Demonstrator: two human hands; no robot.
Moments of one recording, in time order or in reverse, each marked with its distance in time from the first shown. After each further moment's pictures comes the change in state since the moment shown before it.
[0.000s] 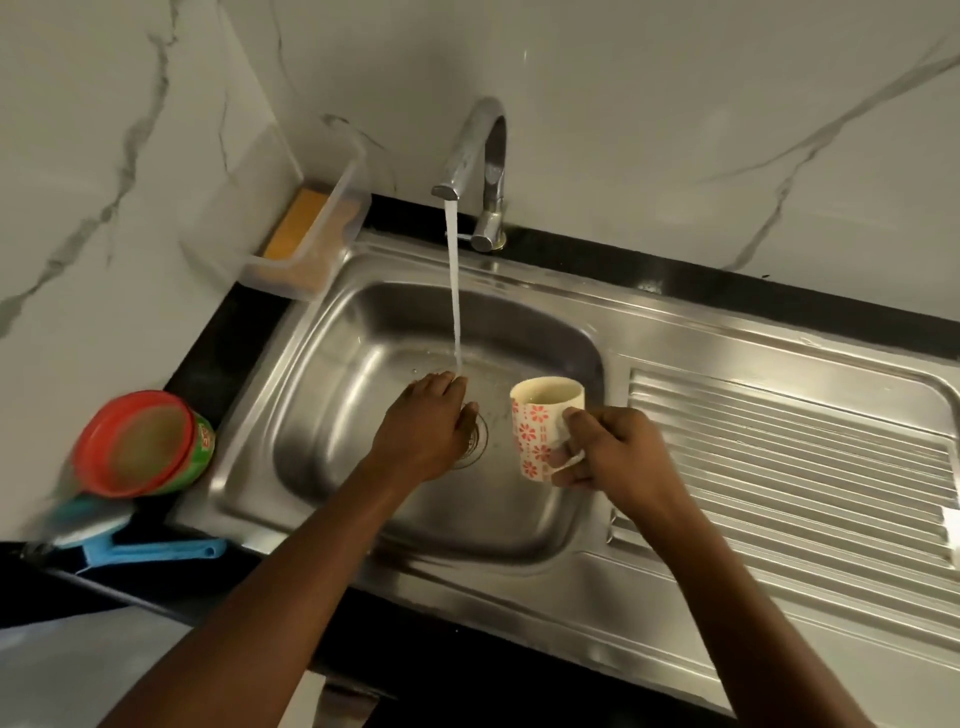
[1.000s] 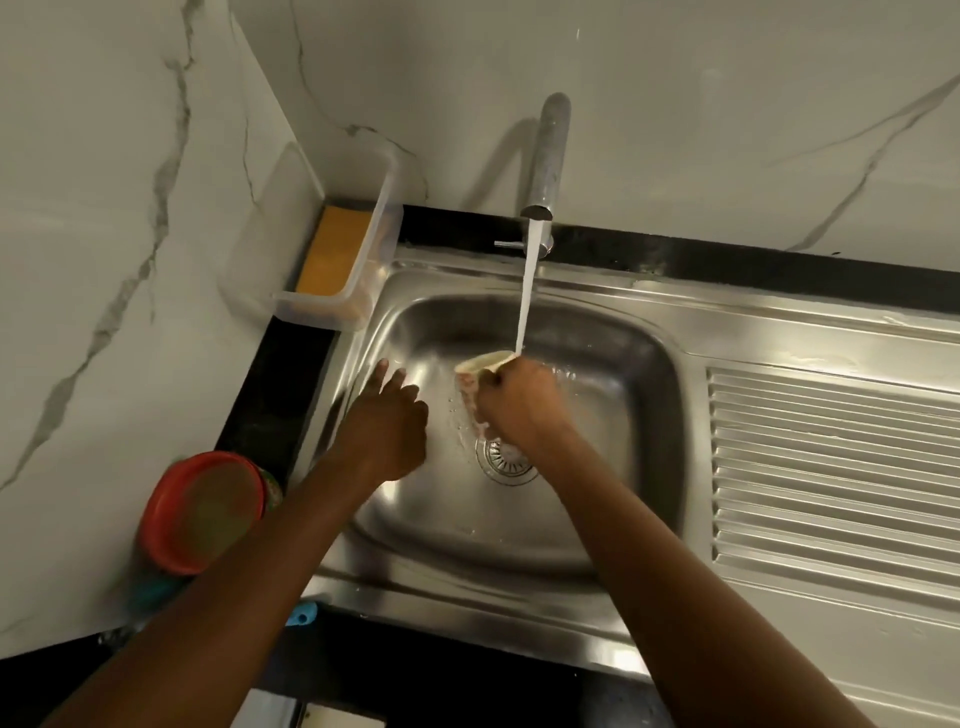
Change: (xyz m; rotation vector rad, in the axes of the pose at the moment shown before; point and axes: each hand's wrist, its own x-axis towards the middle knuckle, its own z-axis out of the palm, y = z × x) left_hand 0.021 -0.137 -0.040 0.535 -0.262 0.124; right_hand 0.094 -0.080 0.161 -0.442 -0.021 -0.096
